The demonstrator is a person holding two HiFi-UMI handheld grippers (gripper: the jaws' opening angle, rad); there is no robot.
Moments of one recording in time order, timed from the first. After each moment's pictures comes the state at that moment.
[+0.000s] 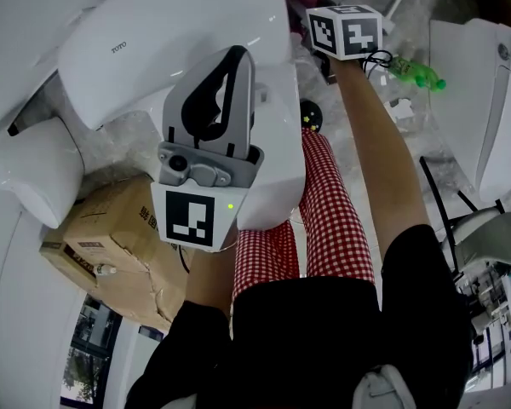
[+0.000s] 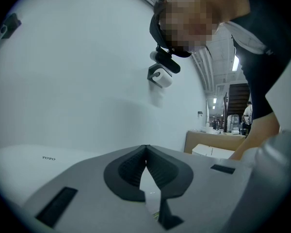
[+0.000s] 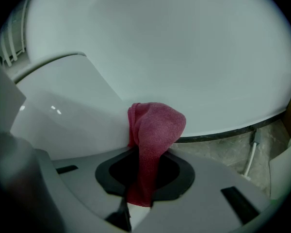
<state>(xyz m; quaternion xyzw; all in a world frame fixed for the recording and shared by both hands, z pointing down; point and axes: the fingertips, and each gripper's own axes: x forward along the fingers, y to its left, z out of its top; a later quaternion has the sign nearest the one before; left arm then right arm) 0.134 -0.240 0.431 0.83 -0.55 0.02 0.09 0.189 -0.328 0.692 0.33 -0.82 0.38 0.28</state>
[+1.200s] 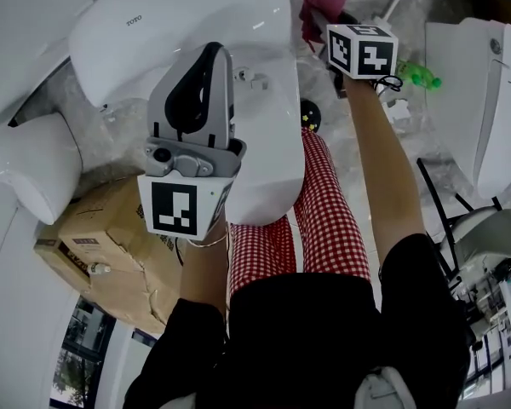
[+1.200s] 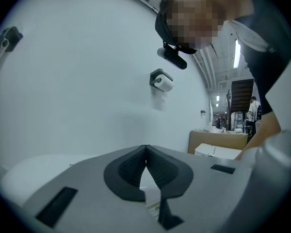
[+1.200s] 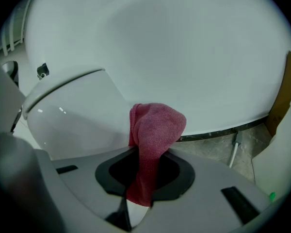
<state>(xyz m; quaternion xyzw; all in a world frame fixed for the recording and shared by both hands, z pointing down) 0.108 -0.210 0.411 0.82 -0.57 0.03 0.08 0.235 -0.296 0.667 0.39 -0.80 0.35 0.29</state>
